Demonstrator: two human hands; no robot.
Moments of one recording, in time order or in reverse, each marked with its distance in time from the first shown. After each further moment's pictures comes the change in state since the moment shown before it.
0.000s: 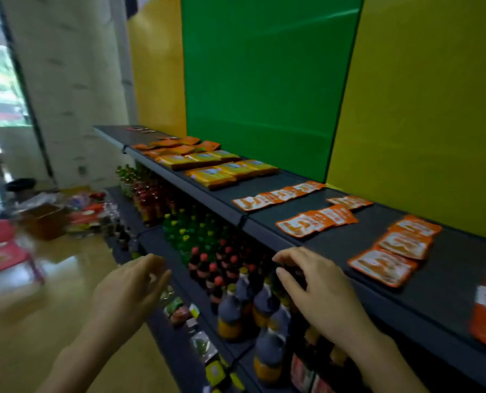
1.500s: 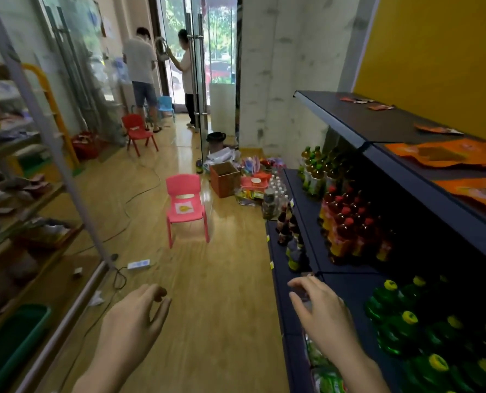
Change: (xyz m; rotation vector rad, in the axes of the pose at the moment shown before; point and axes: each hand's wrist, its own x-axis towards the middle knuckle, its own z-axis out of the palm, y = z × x) left_hand 0.209 -0.572 0.002 0.419 -0.044 -0.816; right_hand 0.510 -0.194 0.570 0.187 -0.512 -0.241
